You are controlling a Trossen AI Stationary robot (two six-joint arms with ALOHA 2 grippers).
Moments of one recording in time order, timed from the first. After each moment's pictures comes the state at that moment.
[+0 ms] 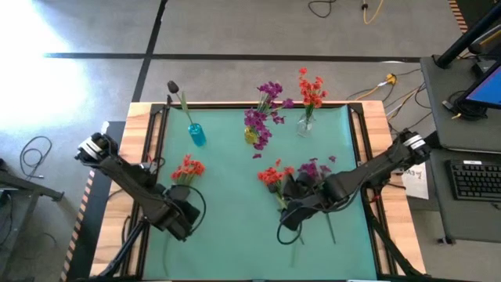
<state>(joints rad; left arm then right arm) -0.74 1.52 0.90 -1.19 -0.31 -1.78 0.45 1.60 1.28 -0.78 0.33 0.87</state>
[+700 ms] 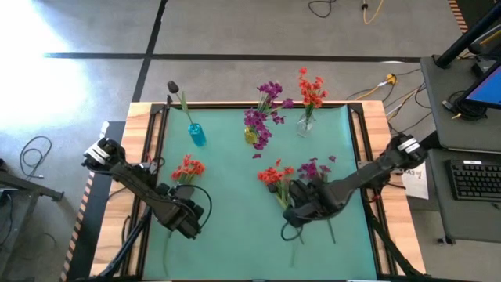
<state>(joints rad) -0.69 1.61 0.90 -1.16 -0.31 -1.73 0.46 1.67 1.19 -0.92 0.36 1.21</state>
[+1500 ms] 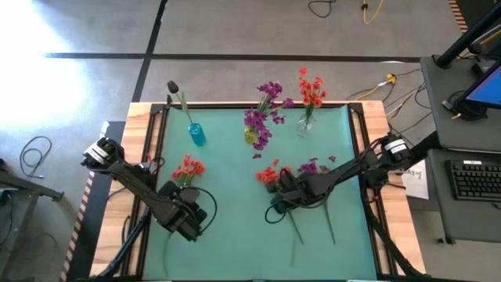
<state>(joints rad) -0.69 1.60 0.97 -1.16 -0.41 -1.56 0.30 1.78 1.01 -0.50 0.37 1.12</state>
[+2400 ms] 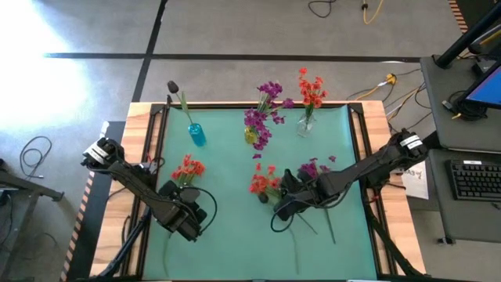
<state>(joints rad) -0.69 1.60 0.97 -1.17 -0.42 -1.55 0.37 1.62 1.10 -0.59 0.39 0.98</state>
